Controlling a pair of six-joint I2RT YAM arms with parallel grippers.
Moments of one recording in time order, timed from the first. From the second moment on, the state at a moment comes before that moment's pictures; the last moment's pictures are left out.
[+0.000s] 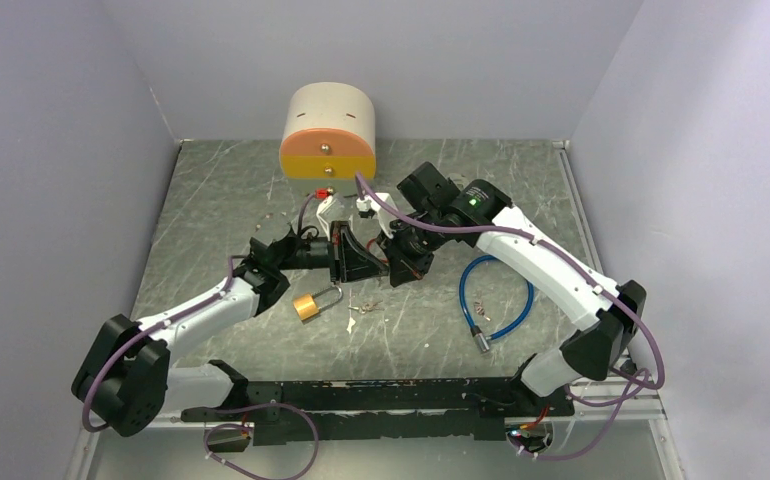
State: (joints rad) left arm -0.58 1.23 0.65 0.66 0.94 -0.65; right arm 0.80 1.51 1.60 -1.15 -0.47 -0.16
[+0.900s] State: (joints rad) left arm -0.59 1.07 0.68 0.77 0.49 -0.93; right arm 0.55 0.87 0.84 0.05 -0.35 0.68
